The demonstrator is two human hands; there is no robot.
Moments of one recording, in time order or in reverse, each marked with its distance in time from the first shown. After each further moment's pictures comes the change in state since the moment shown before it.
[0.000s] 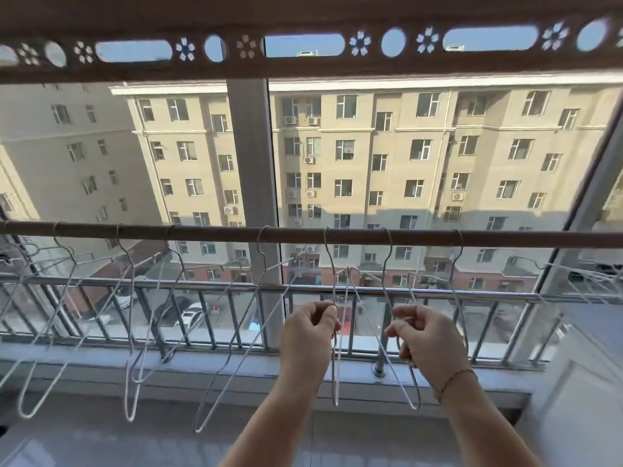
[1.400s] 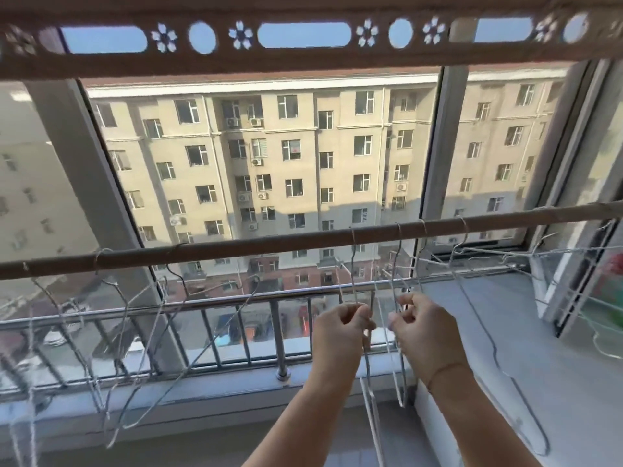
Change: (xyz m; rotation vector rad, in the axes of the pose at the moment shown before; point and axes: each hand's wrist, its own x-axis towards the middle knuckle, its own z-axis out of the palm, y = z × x) left_hand -0.084 0.066 0.380 -0.123 -0.287 -0.056; right_hand 0.058 0.109 -0.323 -0.412 0.298 -0.045
